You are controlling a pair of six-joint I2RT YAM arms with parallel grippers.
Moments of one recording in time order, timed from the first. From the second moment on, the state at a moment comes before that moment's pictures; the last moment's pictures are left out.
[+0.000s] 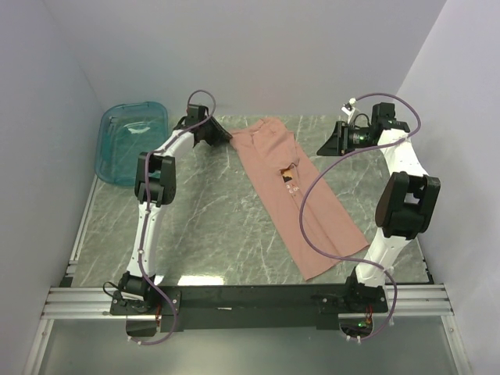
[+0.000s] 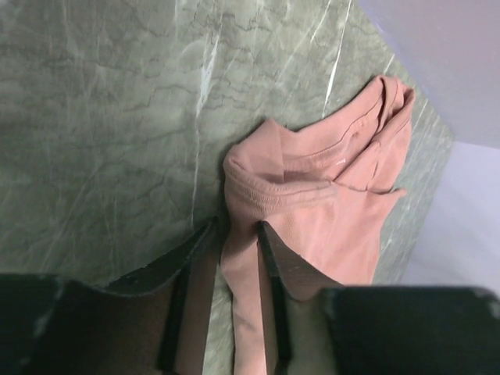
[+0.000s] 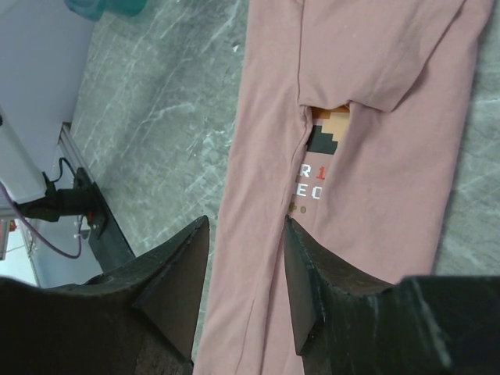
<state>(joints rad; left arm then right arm) -0.22 2.61 2.19 -0.27 0.34 -0.94 -0.17 1.88 1.62 -0.83 -1.00 -0.19</state>
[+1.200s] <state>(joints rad) -0.05 2.59 2.11 -0.19 0.44 -1.03 0.09 1.89 1.53 -0.90 -0.76 -0.41</state>
